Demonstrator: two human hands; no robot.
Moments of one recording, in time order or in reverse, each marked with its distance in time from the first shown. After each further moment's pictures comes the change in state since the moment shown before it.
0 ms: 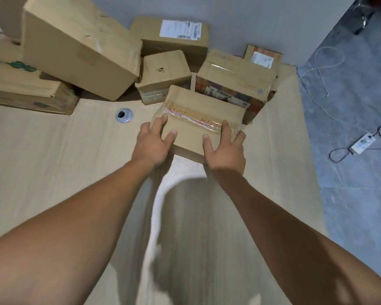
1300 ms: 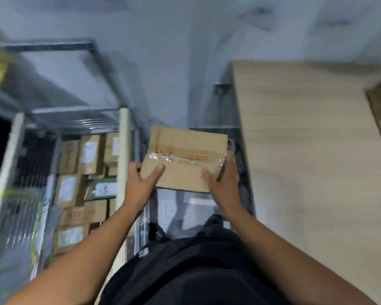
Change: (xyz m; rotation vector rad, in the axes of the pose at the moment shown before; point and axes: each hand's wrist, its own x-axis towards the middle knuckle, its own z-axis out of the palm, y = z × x) left_hand -0.737 -0.256 0.058 -1.019 1.307 -0.948; right_hand -0.568 -0.057 0.040 0.171 -1.213 -1.028
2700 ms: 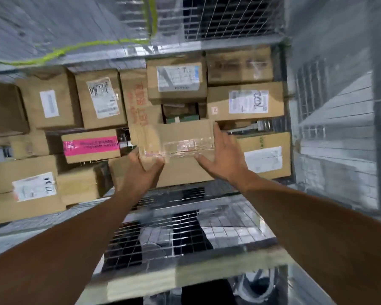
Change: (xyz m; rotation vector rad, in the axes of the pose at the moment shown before) left_hand 0.219 -0.430 -0.081 -0.602 1.033 -0.840; right_hand 0.219 0.120 0.659 -1.268 -1.507 -1.147
